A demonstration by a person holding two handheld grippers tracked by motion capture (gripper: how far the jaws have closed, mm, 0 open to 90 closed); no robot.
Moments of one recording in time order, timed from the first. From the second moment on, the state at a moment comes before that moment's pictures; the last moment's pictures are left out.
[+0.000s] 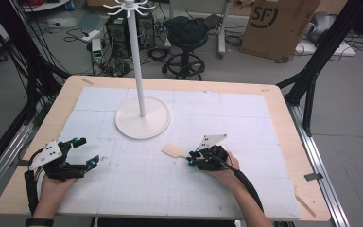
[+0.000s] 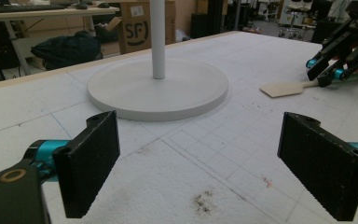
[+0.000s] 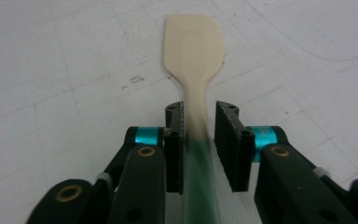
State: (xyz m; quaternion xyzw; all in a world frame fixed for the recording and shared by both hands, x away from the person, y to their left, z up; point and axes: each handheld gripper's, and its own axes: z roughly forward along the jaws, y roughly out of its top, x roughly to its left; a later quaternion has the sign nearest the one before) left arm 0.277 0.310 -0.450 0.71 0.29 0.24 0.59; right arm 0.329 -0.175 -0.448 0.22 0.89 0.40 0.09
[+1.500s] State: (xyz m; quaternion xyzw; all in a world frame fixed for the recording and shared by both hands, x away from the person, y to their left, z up) left arm 0.276 0.310 -0.450 0.71 0.29 0.24 0.59; right arm 0.377 0.031 -0.435 -0.04 0.92 0.40 -0.04
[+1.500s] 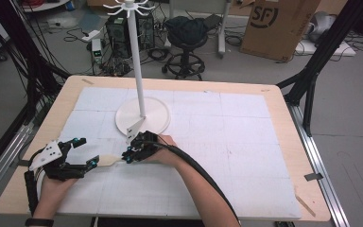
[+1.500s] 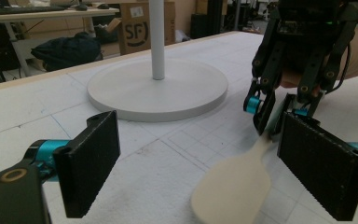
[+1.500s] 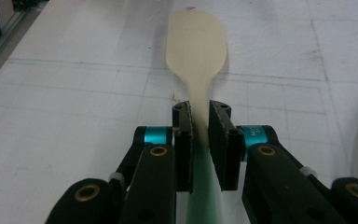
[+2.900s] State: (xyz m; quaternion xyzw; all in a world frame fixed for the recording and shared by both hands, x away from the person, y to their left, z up) left arm 0.275 0.309 -0.450 0.71 0.29 0.25 0.59; right arm 0.297 -0.292 -0.431 0.28 0.76 0.56 0.18
